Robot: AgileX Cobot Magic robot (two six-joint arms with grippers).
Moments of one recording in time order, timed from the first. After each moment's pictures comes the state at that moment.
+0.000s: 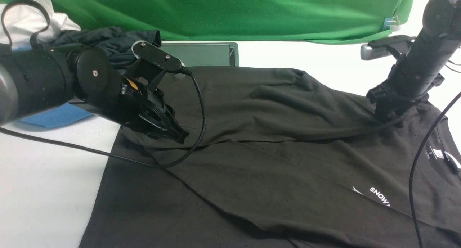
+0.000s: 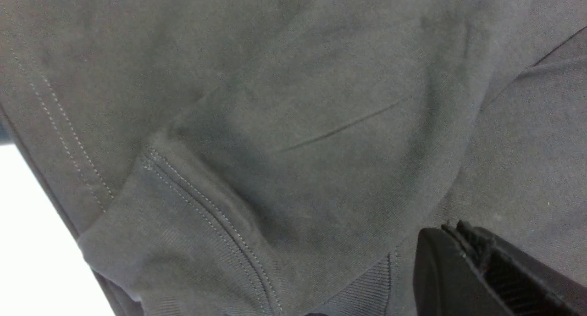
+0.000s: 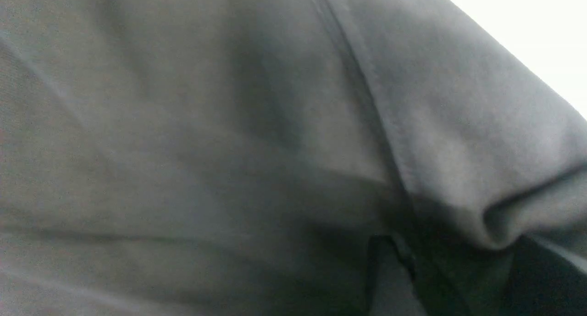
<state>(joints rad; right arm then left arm) 0.00 2.12 -1.64 0.05 1.06 -0.24 -0.27 1.63 -1.03 -0.23 0.52 0.52</state>
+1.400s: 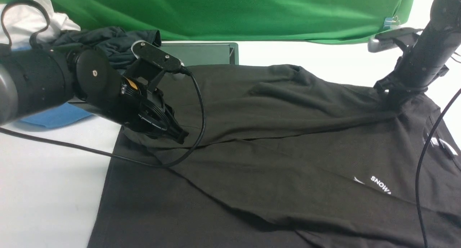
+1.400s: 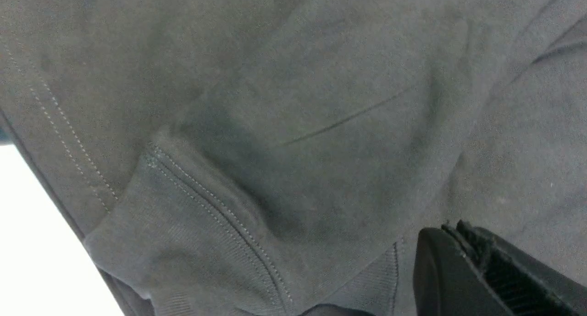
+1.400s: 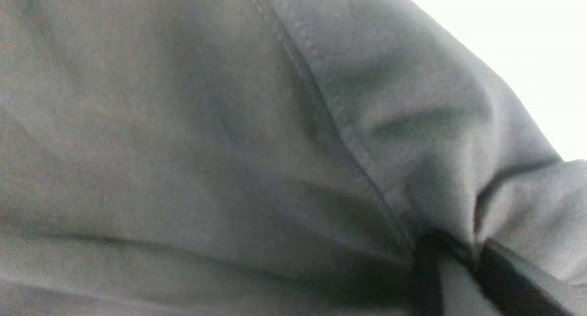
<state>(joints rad) -0.03 2.19 -1.78 0.05 1.07 -0.29 -0.27 1.63 -1.03 -0.23 0.52 0.52</state>
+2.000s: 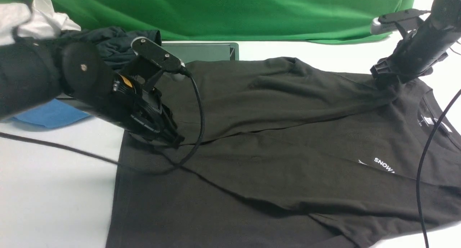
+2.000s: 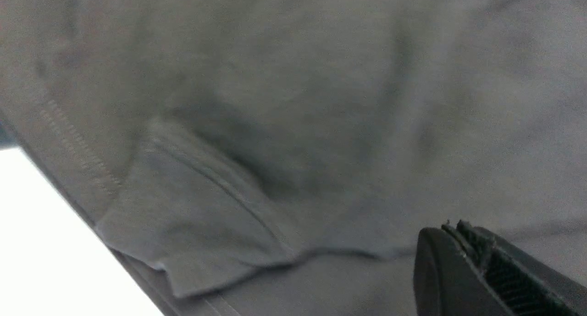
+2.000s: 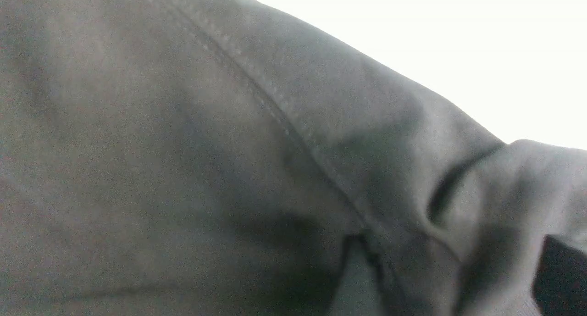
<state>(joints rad) -0.03 2.18 -1.78 0.04 0.90 -0.23 -0.31 1.53 -1.03 -0.22 0.65 0.60</state>
